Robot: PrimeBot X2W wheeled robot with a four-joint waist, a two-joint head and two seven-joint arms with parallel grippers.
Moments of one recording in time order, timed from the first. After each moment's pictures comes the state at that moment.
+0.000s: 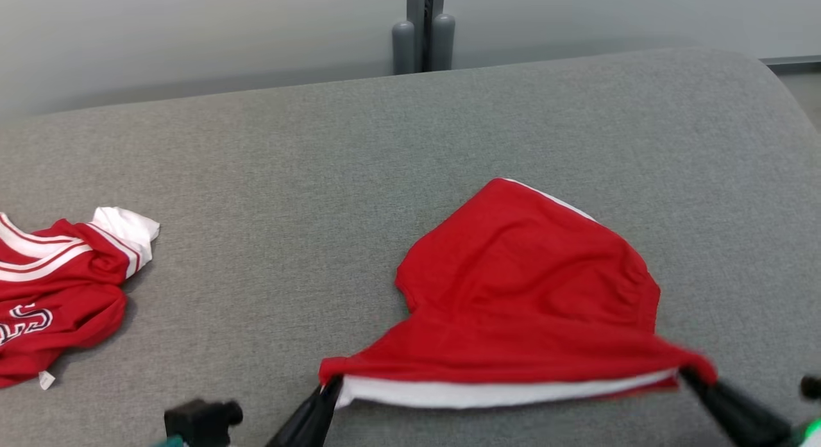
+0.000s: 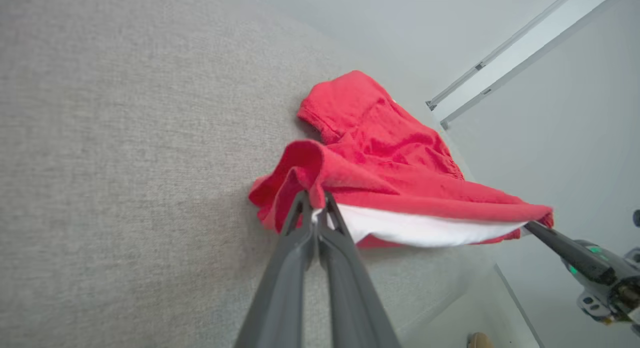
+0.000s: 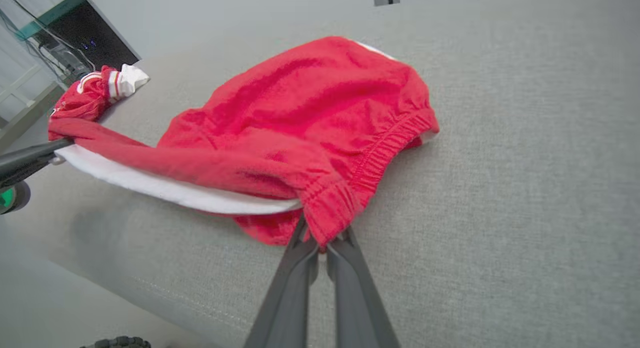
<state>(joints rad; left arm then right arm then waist) 0.22 0.18 -0.32 -0.17 -0.72 -0.07 0.13 0.11 -0.79 0.51 -0.11 0.90 0.13 -0.16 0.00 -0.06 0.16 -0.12</state>
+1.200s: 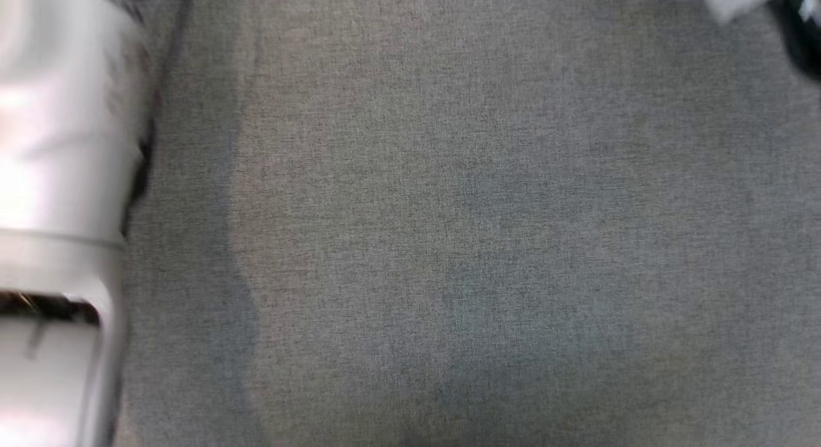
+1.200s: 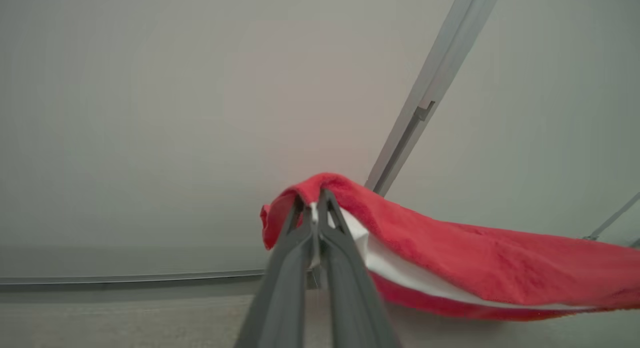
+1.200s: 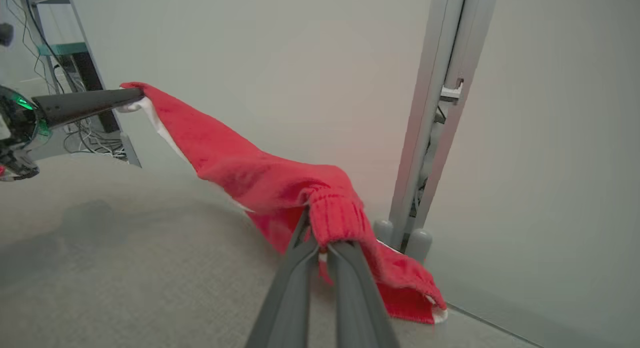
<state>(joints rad) -1.42 0.11 -0.24 0.83 -0.57 -0.11 -0.08 -1.37 -0.46 0.79 0.53 0.77 0.13 -0.25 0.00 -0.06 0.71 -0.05</state>
